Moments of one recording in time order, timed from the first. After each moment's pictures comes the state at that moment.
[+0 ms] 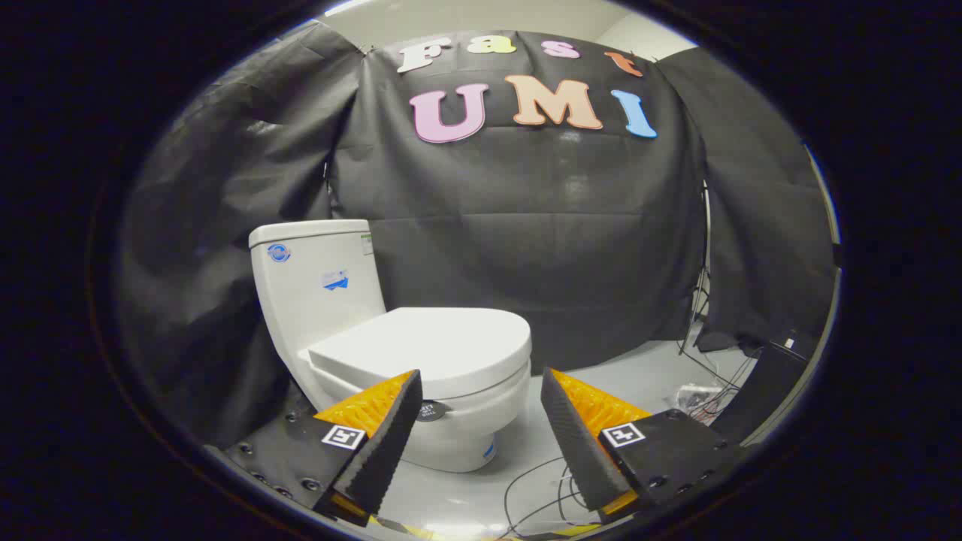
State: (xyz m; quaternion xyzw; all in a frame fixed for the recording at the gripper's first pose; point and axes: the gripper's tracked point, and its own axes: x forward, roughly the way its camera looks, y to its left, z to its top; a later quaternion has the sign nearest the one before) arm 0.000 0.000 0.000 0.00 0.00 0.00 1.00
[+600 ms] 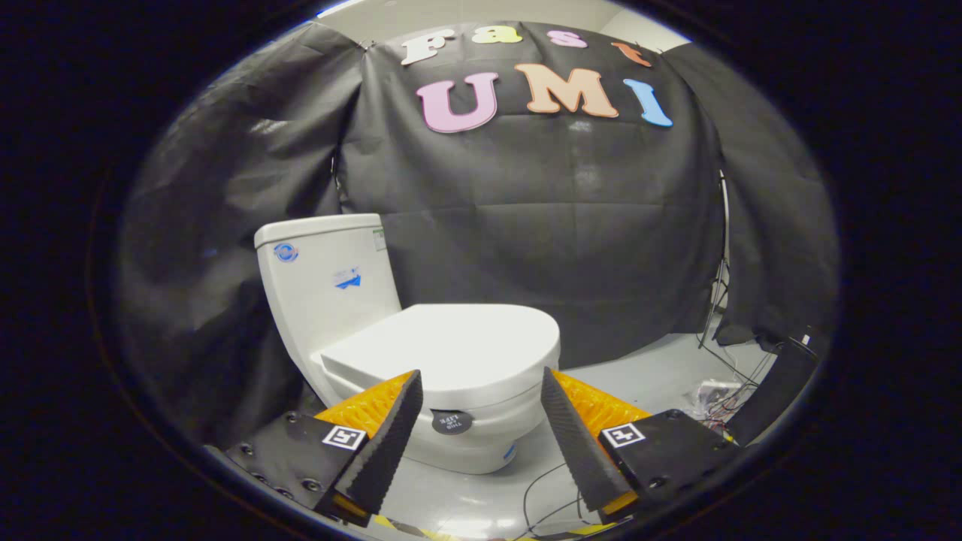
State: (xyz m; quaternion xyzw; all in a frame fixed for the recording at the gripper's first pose) arm 0.034 0.026 -0.022 0.02 0.04 0.03 1.00
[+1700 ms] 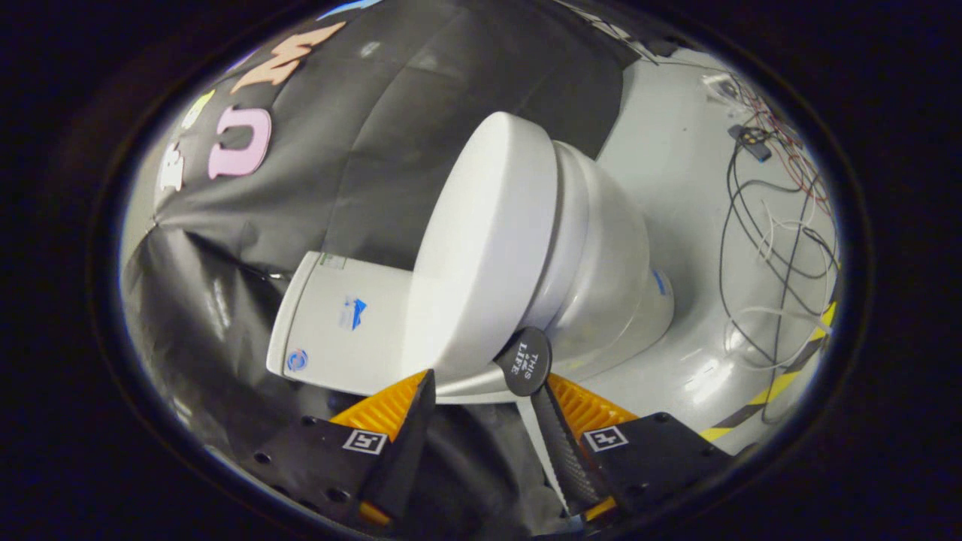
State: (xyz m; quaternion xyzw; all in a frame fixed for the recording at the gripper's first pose) arm 0.088 0.105 -0.107 0.50 0.24 0.07 0.83
